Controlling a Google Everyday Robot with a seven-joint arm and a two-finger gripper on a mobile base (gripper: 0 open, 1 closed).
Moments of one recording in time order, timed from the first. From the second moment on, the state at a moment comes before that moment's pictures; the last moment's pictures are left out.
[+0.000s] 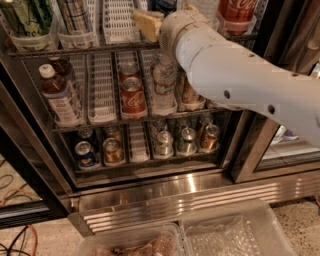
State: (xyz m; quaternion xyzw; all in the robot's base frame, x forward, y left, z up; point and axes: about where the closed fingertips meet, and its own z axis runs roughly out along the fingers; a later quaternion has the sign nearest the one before) arm 0.659 -0.003 1.066 -0.15 0.65 0.12 0.73
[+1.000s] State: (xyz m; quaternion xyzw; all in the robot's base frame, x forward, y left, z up) arm 0.659 0.001 1.081 -0.12 0.65 0.17 0.73
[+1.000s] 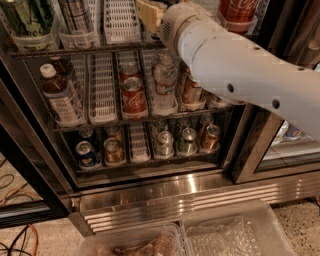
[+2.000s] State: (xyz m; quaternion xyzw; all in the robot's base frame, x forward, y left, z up) arm 0.655 0.012 1.067 -0.13 0.67 0.18 0.70
